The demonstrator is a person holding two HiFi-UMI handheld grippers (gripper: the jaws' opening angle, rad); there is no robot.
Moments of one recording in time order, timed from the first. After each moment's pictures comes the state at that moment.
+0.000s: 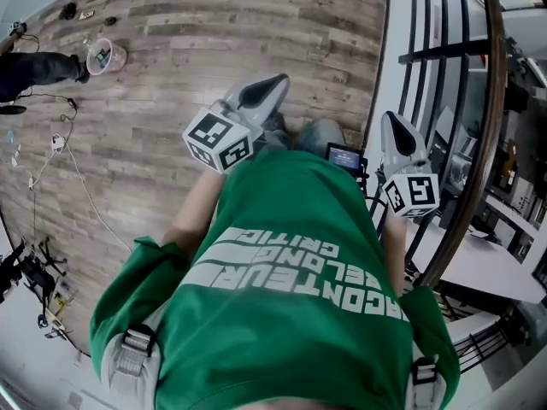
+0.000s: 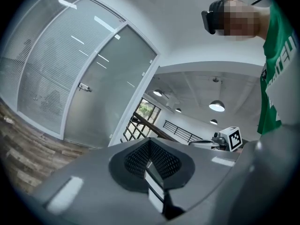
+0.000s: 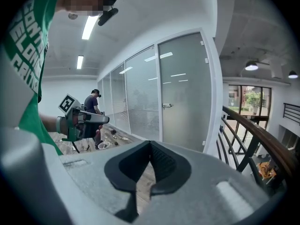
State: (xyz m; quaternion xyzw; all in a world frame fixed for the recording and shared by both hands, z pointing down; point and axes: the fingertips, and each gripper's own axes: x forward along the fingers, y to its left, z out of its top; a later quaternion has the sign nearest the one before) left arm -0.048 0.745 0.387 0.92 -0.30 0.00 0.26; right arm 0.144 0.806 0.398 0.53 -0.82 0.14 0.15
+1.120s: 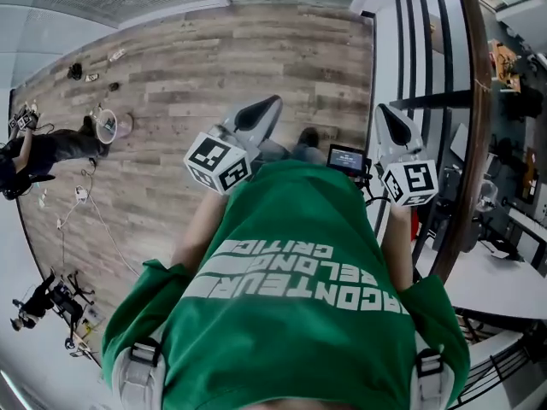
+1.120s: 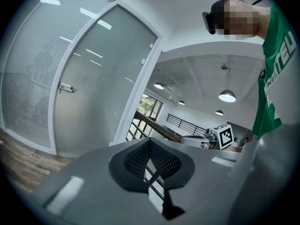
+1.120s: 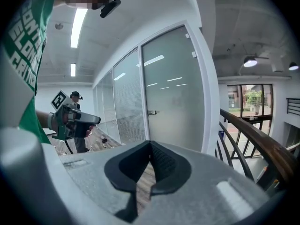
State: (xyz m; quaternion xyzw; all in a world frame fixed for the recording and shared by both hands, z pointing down) left arm 0.131 0.496 0.392 0.92 -0.30 0.05 0.23; right arm 0.324 0.522 0.425 0.53 -0.83 0.13 0.10
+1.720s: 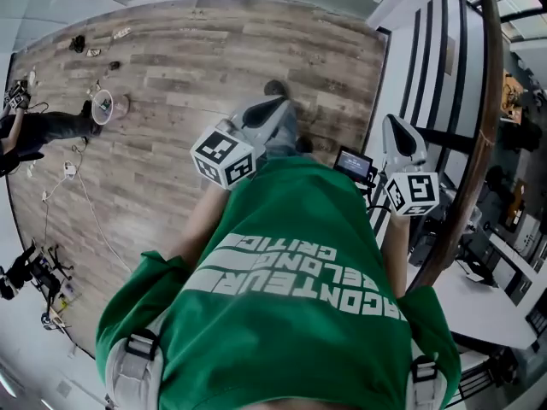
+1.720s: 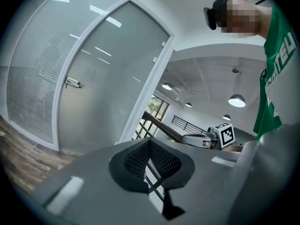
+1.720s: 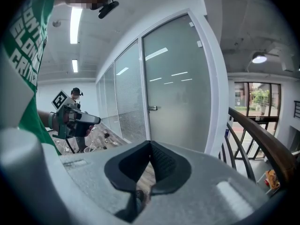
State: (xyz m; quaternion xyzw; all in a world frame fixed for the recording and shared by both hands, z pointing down) left arm 0.129 0.425 0.421 0.90 -0.33 0.05 0.26; right arm 0.331 0.441 0.444 0.50 -0.84 0.14 0.14
